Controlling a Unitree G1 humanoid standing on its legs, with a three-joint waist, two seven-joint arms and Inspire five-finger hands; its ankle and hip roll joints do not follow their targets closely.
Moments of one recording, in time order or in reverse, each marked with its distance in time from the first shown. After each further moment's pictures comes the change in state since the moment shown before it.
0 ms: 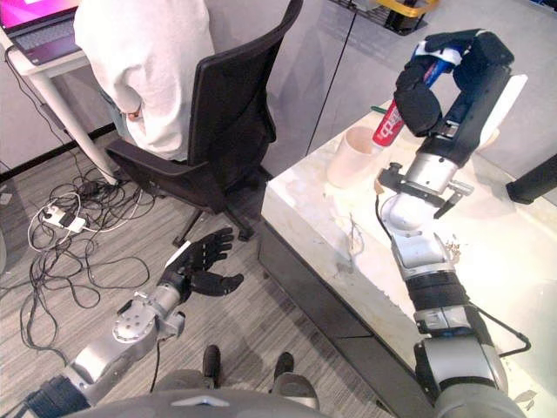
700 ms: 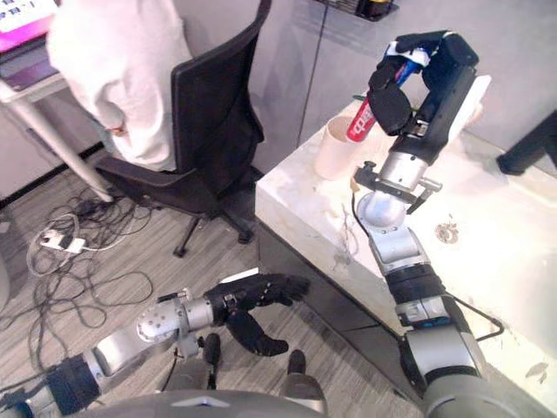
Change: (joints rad) left arm -0.203 0.071 -0.257 -0.012 0.044 -0.030 -0.471; right arm -0.070 0.064 0.089 0.016 0.002 -0.025 -0.019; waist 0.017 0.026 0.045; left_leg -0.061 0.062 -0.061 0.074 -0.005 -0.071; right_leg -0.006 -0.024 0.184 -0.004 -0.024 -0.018
